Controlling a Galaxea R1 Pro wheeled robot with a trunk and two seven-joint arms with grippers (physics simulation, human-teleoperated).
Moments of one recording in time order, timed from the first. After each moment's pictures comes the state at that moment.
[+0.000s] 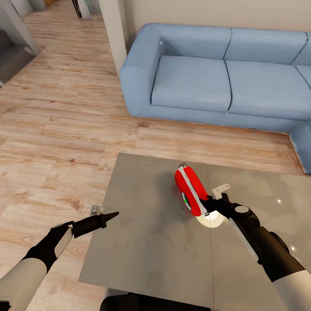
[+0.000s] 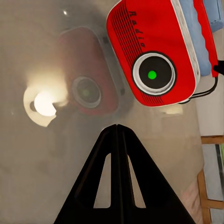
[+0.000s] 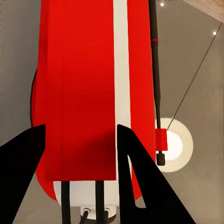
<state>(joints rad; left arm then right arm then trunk) -0.72 0.24 -0.08 -0.57 0.40 0.23 -1.06 -0.60 -0.30 0.30 -1.31 -0.10 0.56 0.13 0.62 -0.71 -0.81</state>
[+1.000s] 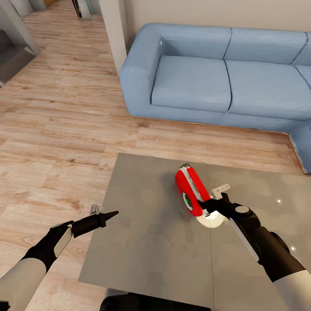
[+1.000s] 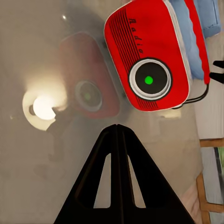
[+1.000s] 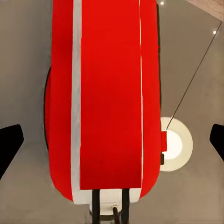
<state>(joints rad) -0.72 0.25 -0.08 -0.57 0.42 0.22 -1.06 -0.60 -0.31 0.30 -1.31 -0.10 0.56 0.14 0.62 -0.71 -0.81</state>
